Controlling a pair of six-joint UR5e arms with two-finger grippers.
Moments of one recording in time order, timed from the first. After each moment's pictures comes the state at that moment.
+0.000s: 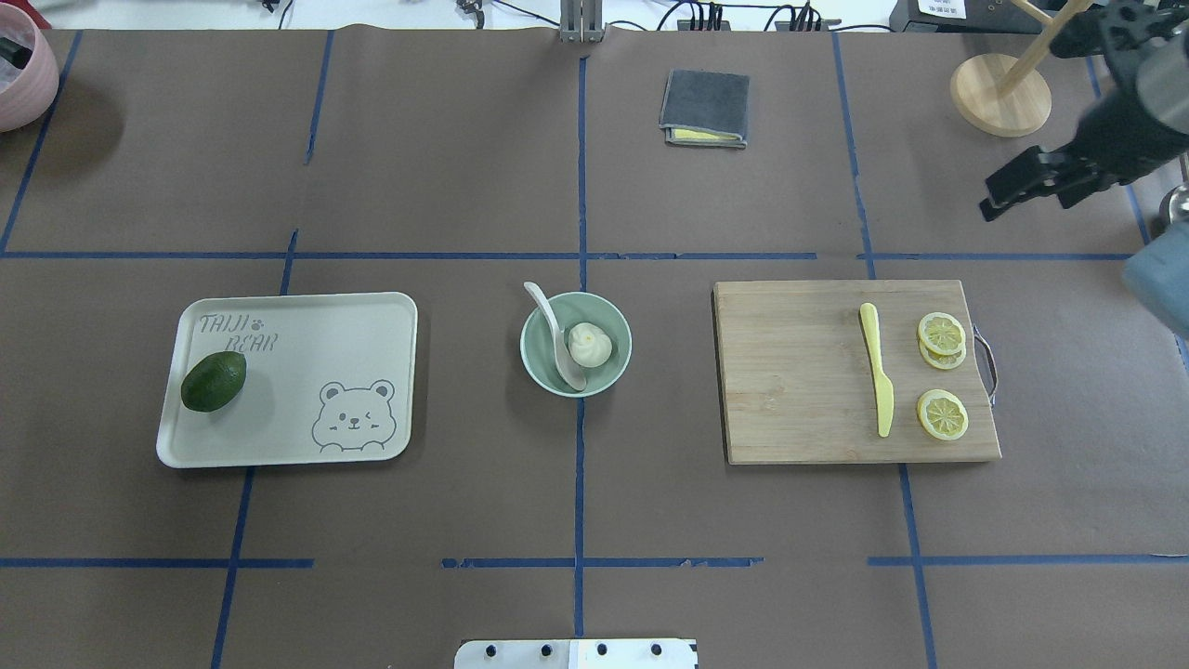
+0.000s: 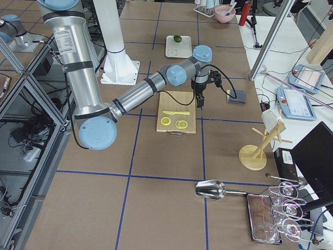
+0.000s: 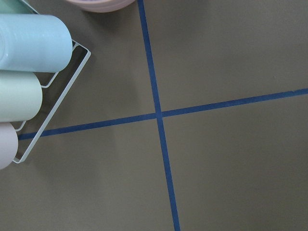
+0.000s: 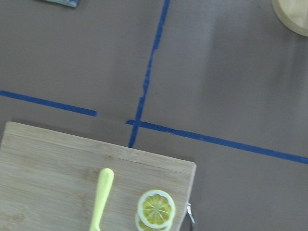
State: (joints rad) left arm -1.58 -1.61 -1.63 -1.48 -2.38 0.15; right arm 1.20 -1.38 1.92 -1.65 2.31 0.37
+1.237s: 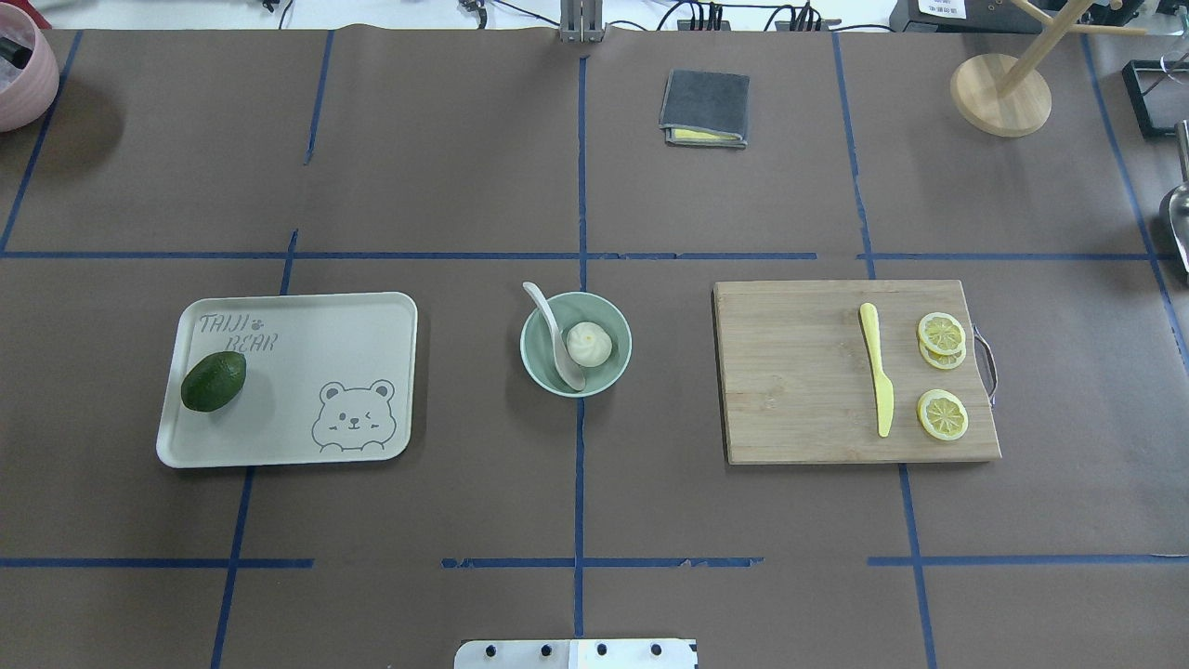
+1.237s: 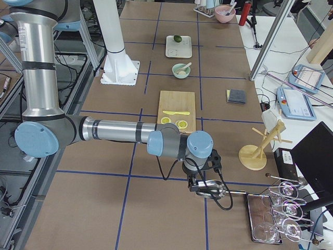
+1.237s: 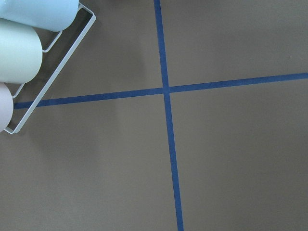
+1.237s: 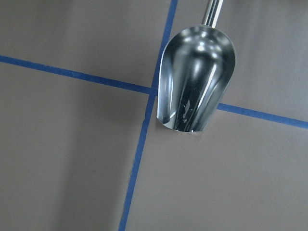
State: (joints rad) left arm -1.58 -1.59 -1.62 -1.48 -2.39 0.14; right arm 1.63 -1.55 1.53 -1.64 2.36 -0.28
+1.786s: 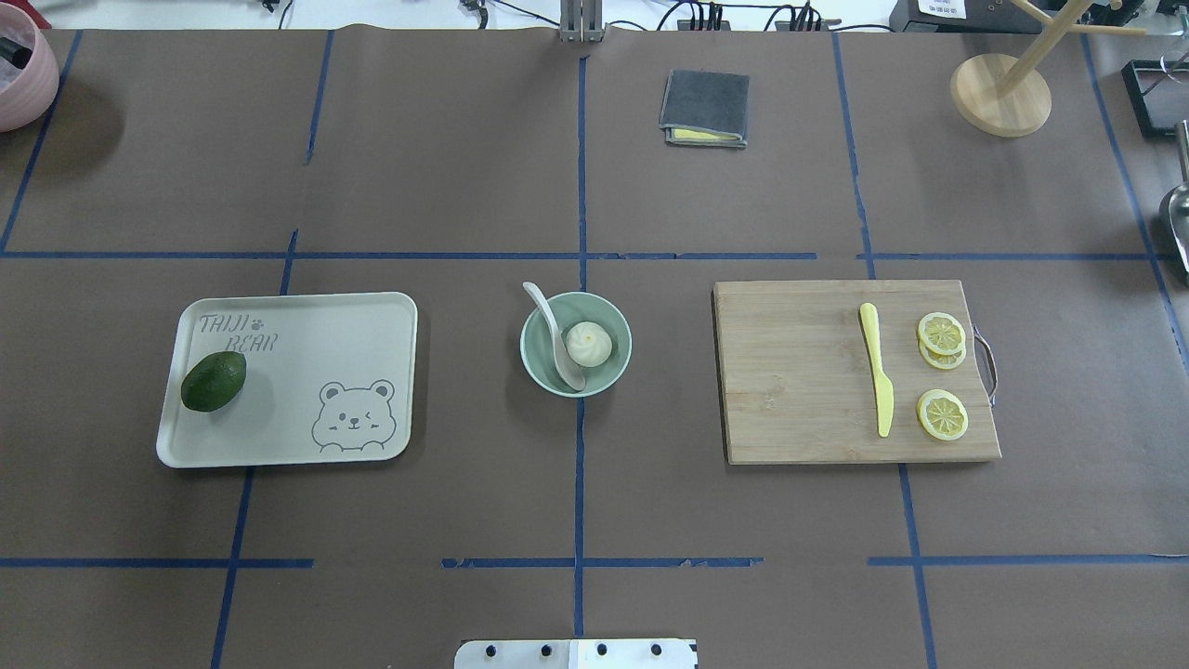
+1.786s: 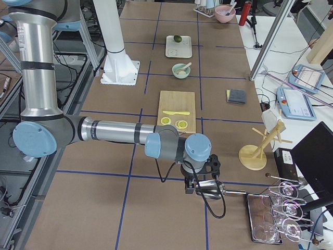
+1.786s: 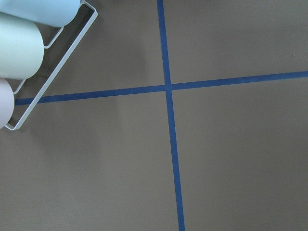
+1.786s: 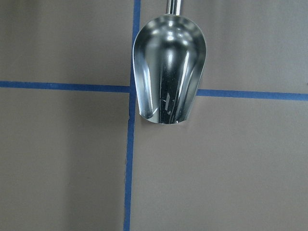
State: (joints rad) left arm -1.58 -1.58 -1.62 -1.48 -2.39 0.14; right arm 1.64 -1.55 1.53 -1.64 2.37 -0.13
